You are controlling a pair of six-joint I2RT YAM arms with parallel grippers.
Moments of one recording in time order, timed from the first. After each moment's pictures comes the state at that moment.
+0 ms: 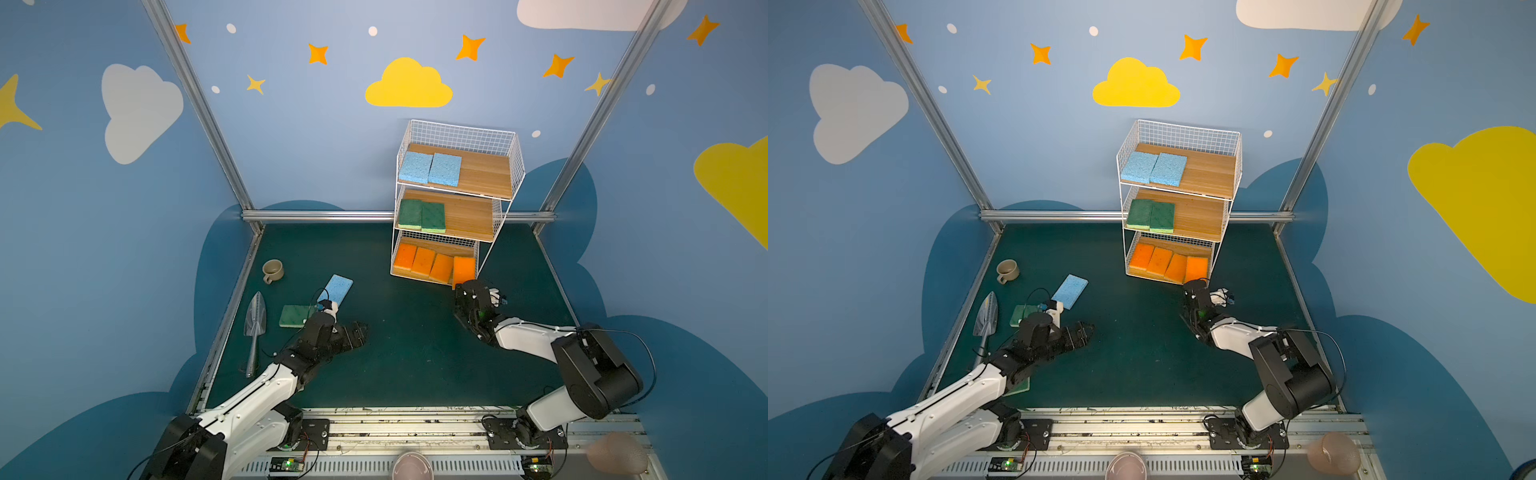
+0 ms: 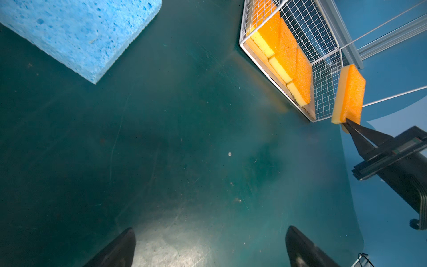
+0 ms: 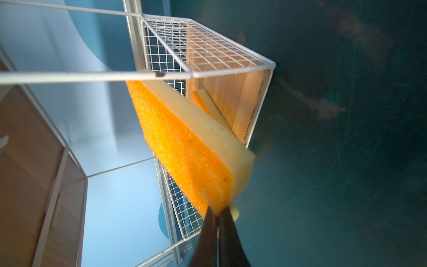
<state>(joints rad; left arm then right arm) -0.46 0.97 0.33 -0.03 0.14 -0.77 0.50 1.56 0.64 0.39 0.33 1.78</state>
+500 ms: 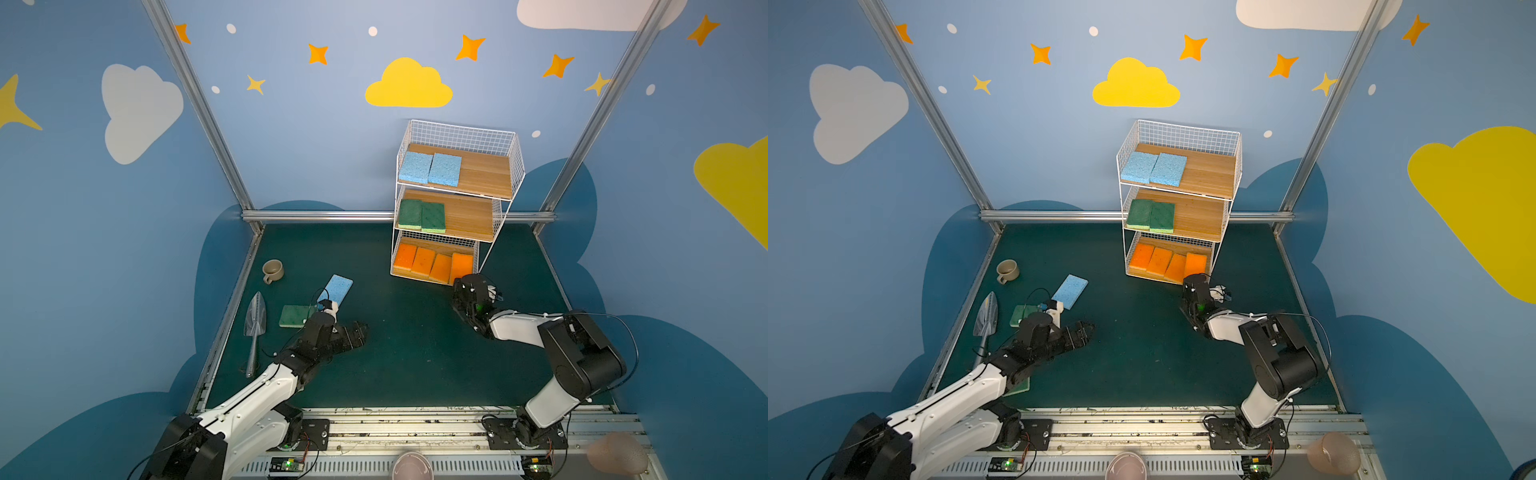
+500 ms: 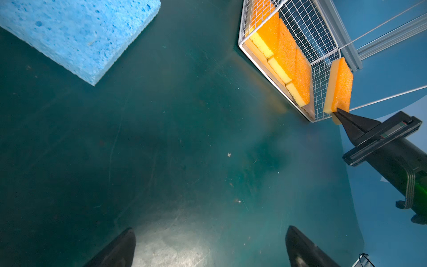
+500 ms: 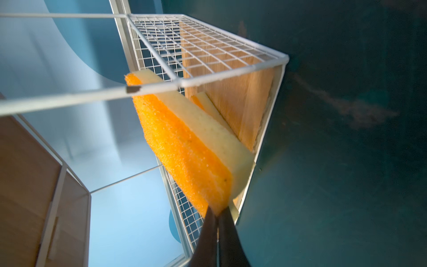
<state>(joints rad) -0.46 0.98 0.33 -0.02 0.14 -0.76 0.48 1.67 0.70 0.45 0.30 1.83</state>
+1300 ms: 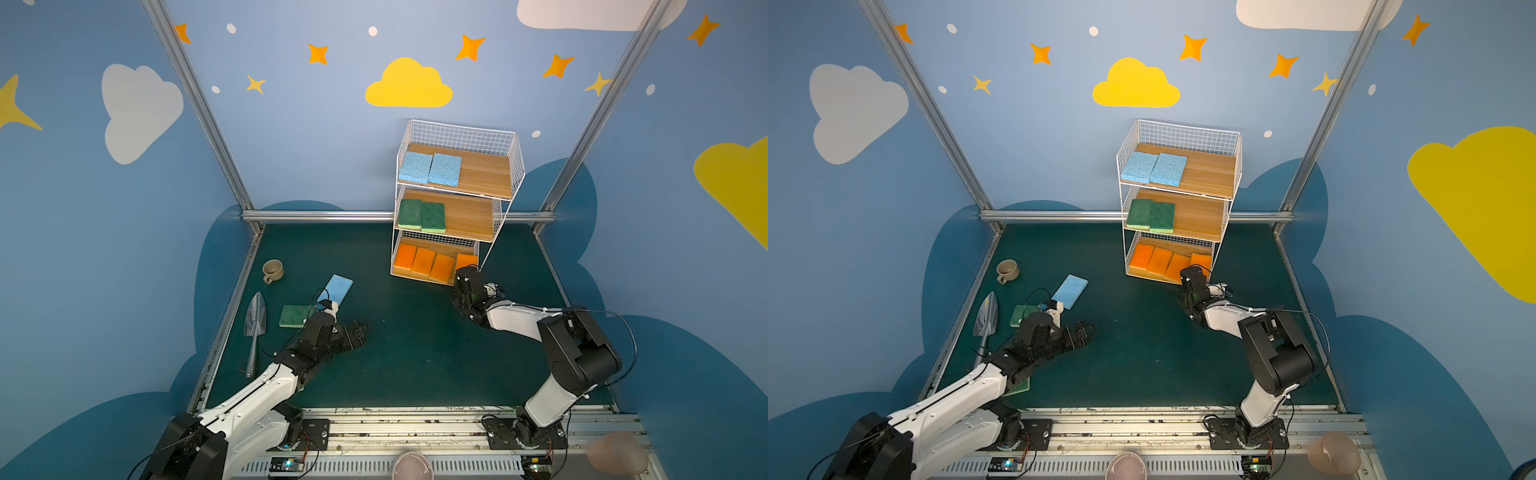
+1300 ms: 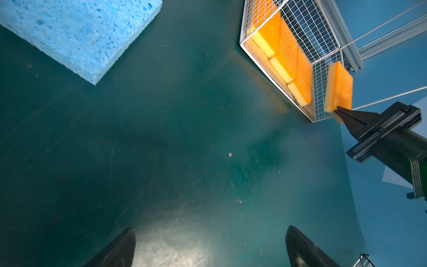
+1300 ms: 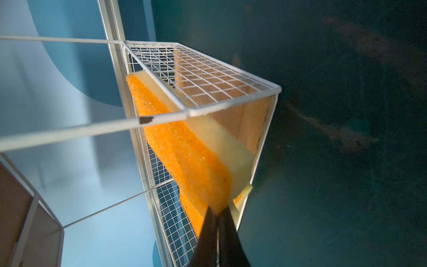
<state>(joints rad) -0.46 0.98 0.33 -0.02 0.14 -0.76 0.48 1.71 0.84 0.22 0.40 1.83</state>
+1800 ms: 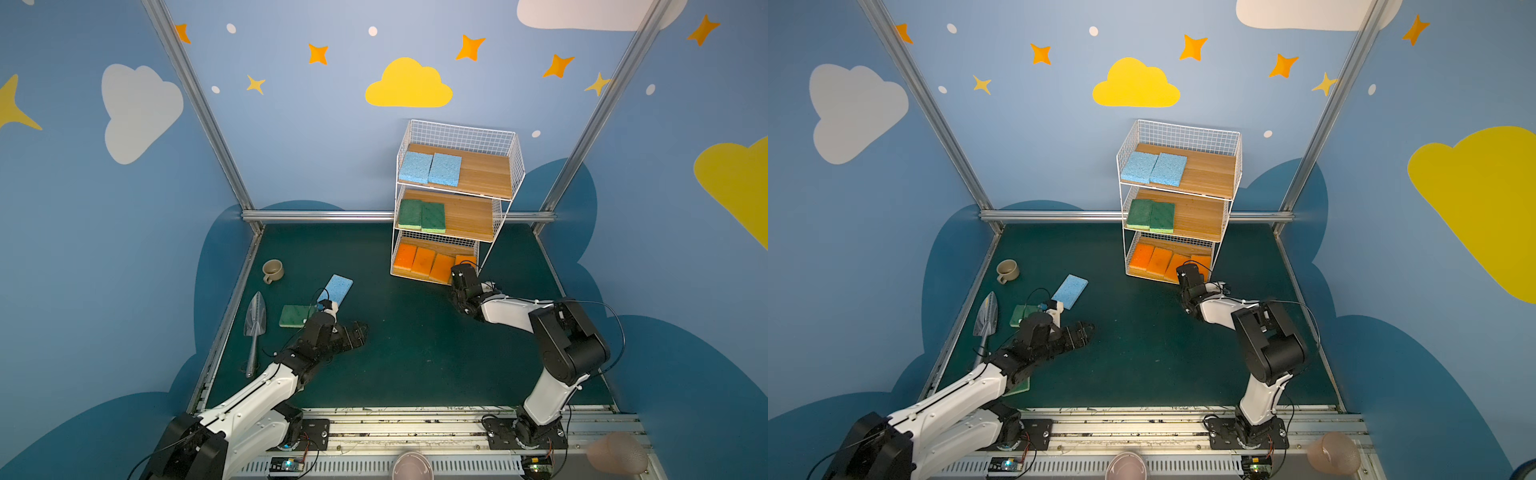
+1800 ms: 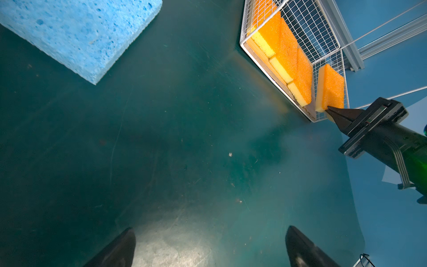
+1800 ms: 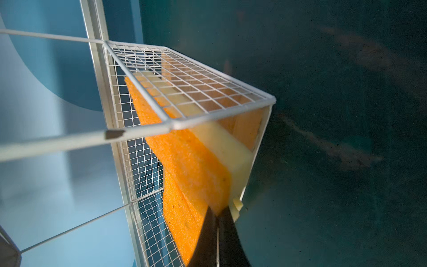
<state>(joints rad) -0.46 0.98 0.33 -0.02 0.14 -0.76 0.48 1.77 0.91 0.15 0.43 1.81</state>
